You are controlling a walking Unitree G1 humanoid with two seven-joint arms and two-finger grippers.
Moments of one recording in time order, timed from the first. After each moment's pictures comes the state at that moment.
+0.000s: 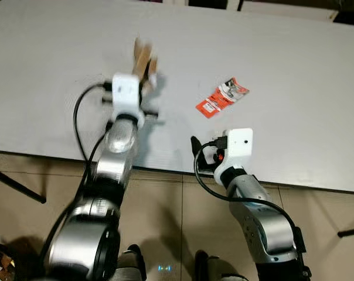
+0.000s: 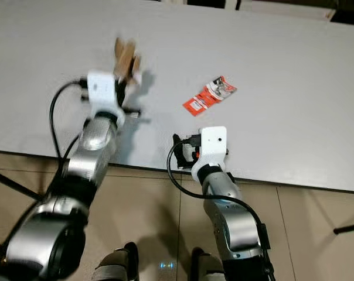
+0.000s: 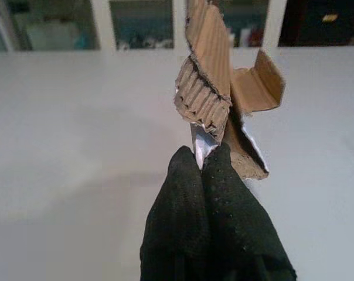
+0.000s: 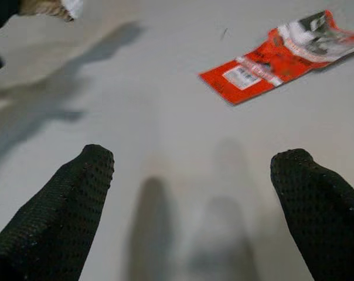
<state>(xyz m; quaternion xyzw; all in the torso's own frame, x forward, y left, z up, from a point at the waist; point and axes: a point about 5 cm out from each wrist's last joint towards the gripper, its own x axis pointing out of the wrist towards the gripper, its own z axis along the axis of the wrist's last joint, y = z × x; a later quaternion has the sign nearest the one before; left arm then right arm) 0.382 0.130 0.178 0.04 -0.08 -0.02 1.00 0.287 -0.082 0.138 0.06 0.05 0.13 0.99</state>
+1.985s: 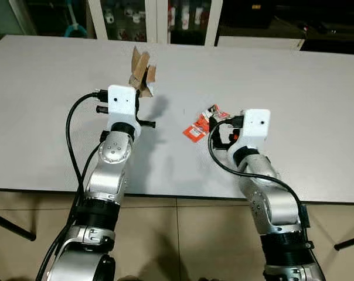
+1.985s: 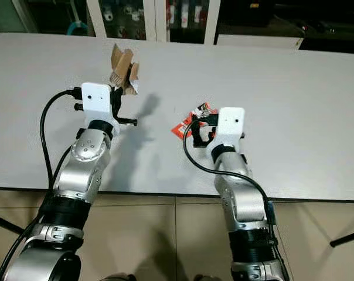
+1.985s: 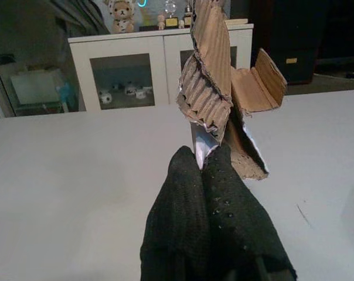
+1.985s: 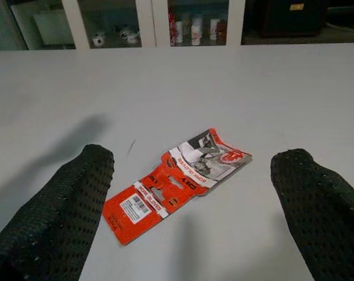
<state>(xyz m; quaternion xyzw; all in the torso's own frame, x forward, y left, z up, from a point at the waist) 0.360 0.131 0.185 0.05 -0.09 -0.02 0.99 0.322 -0.114 0.157 0.06 0.02 0.06 1.00</state>
